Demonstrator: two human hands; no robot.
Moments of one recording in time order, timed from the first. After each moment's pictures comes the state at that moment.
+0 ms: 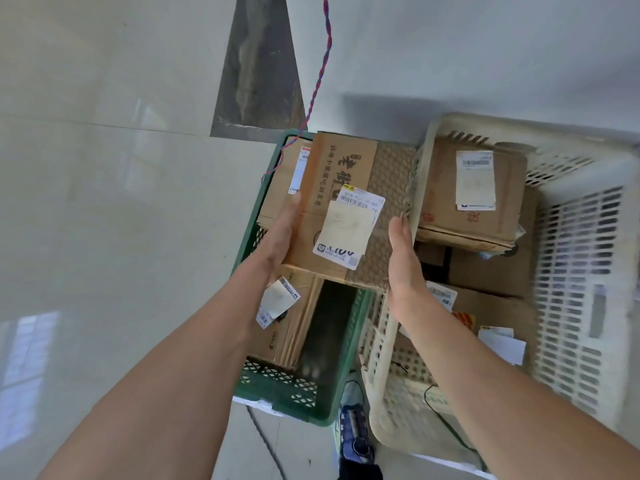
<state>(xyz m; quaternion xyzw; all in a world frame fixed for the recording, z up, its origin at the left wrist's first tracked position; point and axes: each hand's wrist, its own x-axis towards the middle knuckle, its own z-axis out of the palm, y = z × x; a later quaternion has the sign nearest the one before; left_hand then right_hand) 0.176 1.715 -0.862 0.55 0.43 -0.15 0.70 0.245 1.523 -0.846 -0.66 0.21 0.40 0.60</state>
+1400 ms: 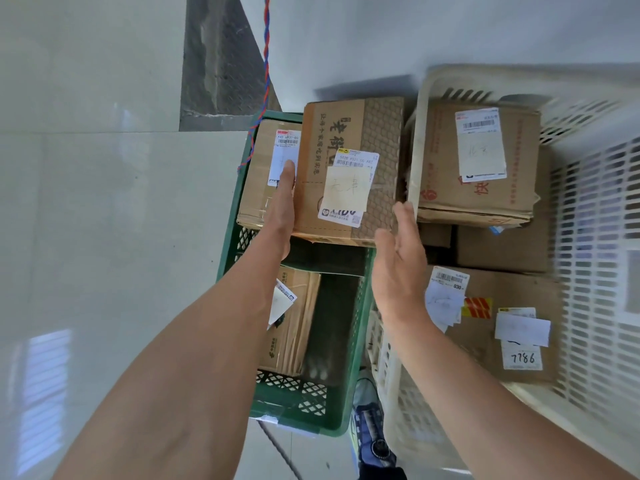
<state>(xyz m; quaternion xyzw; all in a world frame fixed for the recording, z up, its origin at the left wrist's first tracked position) 0.239 1.712 -0.941 0.58 0.46 -0.07 0.67 0.225 1.523 -0.864 -0.80 0.11 0.24 0.54</state>
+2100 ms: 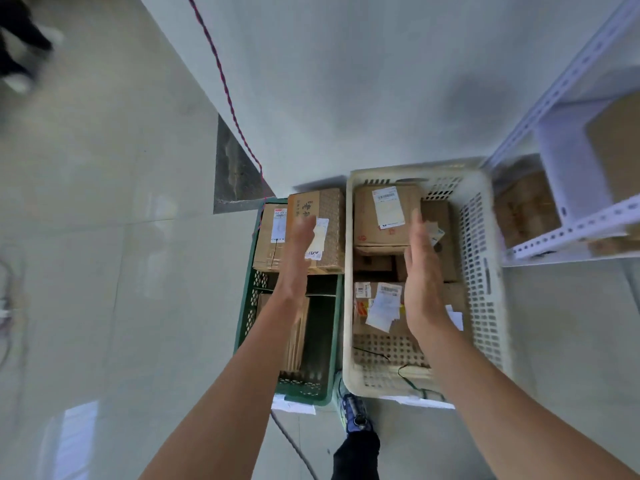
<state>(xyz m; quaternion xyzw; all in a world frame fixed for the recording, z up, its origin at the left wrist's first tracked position) 0.185 1.567 -0.614 0.63 0.36 -0.04 0.69 0.228 1.393 -0.615 -0.69 0.08 0.20 0.69</state>
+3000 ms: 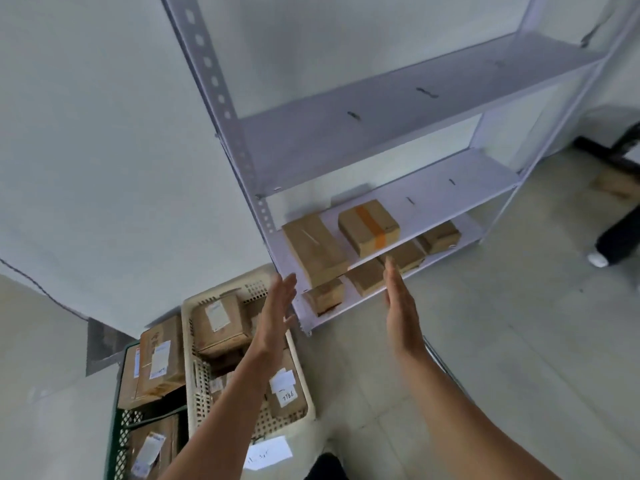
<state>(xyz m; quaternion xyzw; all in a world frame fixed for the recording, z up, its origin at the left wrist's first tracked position) 0.176 1.071 -0.337 0.68 0.13 -0.14 0.71 0.169 0.861 -0.345 -0.69 0.12 -0.01 0.71</state>
